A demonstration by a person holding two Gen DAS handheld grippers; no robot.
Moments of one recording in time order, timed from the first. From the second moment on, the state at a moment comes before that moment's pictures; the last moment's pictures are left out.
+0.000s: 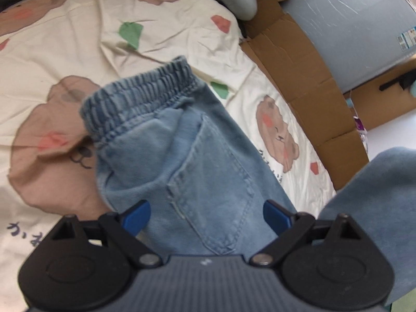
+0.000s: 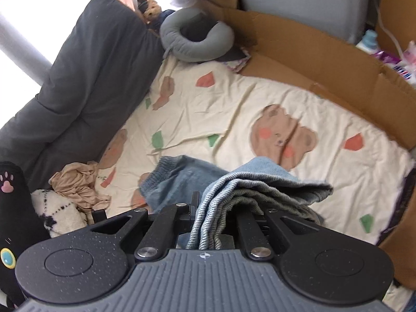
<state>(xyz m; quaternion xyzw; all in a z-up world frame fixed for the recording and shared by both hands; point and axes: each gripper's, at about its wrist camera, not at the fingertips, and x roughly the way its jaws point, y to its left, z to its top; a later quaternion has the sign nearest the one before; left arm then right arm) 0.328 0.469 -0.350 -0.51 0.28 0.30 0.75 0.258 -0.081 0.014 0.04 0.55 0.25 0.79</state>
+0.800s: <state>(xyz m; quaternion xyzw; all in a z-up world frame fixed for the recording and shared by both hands) 0.267 0.481 -0.361 -0.52 0.28 0.38 0.71 0.282 0.037 -0.150 0.13 0.56 0.25 0.78</state>
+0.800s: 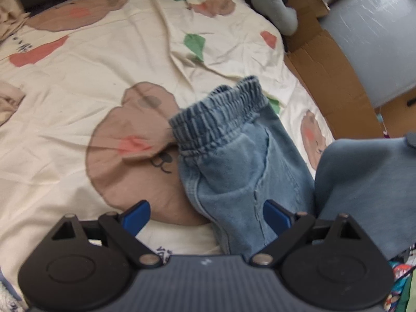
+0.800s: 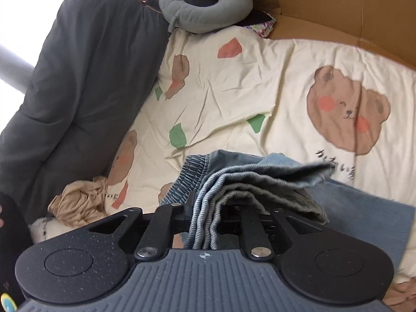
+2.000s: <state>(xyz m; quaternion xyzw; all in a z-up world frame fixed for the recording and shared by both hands) 0.239 0.493 -0.335 -0.50 0.23 0.44 0.71 0.322 0.079 -0.224 0.16 0.54 0.30 0.77</state>
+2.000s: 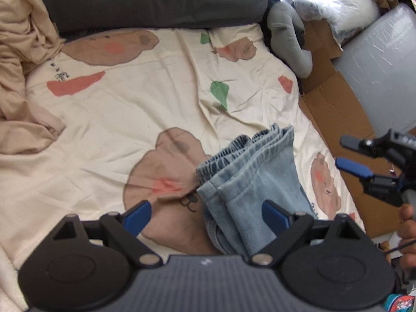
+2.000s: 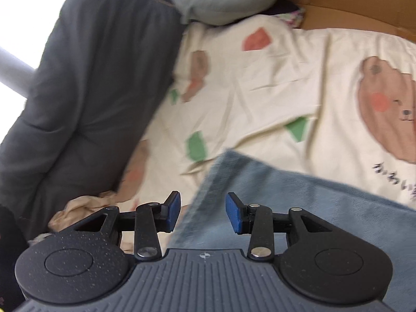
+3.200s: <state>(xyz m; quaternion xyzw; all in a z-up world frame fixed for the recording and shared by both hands) 0.254 0.496 -0.347 -0.52 0.16 0.43 0.71 0.382 0.142 -0.307 -0.10 0.44 0.53 0.72</state>
